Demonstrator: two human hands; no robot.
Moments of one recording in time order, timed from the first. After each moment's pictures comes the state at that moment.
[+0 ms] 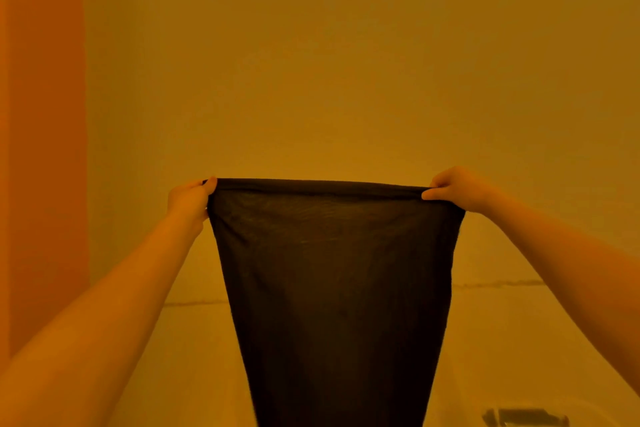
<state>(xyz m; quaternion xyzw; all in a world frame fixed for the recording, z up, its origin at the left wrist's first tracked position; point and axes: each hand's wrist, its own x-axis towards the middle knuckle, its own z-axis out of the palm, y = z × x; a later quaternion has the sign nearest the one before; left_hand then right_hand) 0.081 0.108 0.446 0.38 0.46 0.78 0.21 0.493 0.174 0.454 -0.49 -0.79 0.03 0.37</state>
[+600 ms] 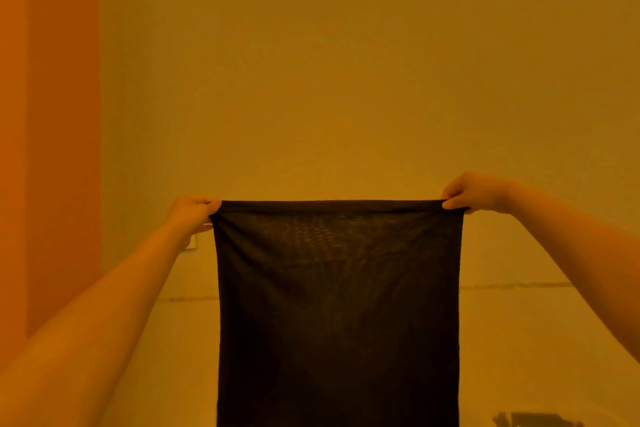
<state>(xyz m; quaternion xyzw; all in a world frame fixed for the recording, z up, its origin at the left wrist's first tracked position) 0.049 0.099 0.423 0.46 0.58 0.66 0.15 0.497 0.185 0.456 -0.52 -0.80 0.11 0.27</state>
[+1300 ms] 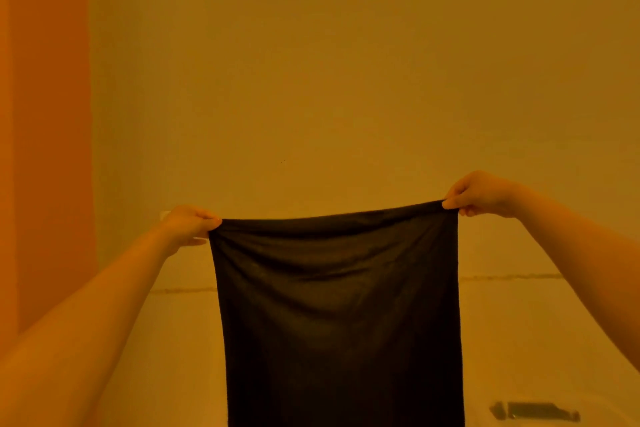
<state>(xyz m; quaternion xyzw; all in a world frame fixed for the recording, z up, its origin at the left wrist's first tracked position) 0.033 0.104 0.398 0.51 0.65 0.53 0.19 0.502 0.200 0.436 -0.51 -0.74 0.23 0.37</state>
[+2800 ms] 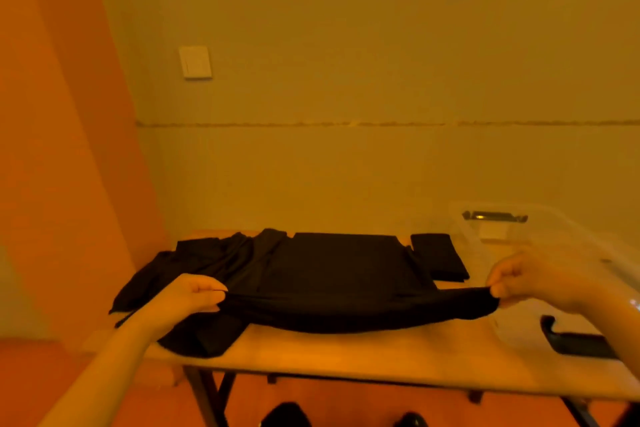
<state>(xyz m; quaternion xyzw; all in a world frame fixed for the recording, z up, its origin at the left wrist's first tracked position) 0.064 -0.128 0.047 0.51 0.67 0.40 0.35 0.573 -0.001 0.102 -0.51 -0.72 0.43 0.18</state>
